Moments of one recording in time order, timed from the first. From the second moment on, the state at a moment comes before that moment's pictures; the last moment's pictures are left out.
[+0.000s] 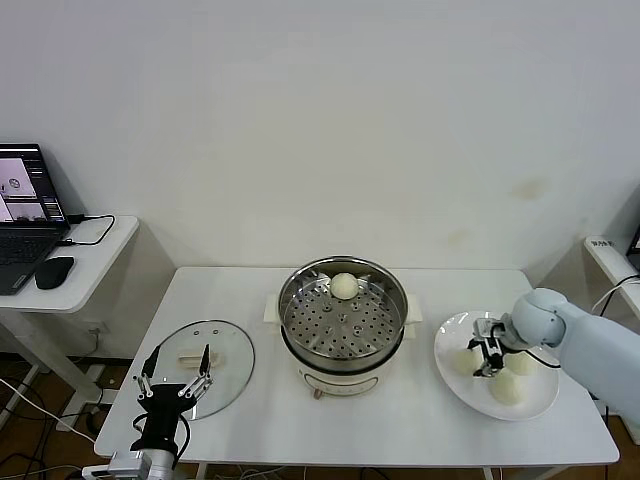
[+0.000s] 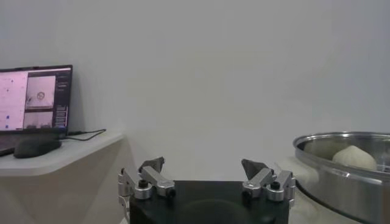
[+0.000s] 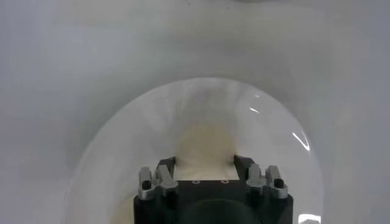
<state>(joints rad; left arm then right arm) 1.68 -1.28 -0.55 -2.12 -0.20 -0.07 -0.20 -0.20 0.54 -0.66 1.39 -0.13 -0.31 -0.99</state>
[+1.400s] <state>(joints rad) 1.66 -1.25 -0.58 -2.14 -0.22 -0.07 -0.20 0.60 0.82 -1.19 1.56 0.52 -0.59 -0.83</state>
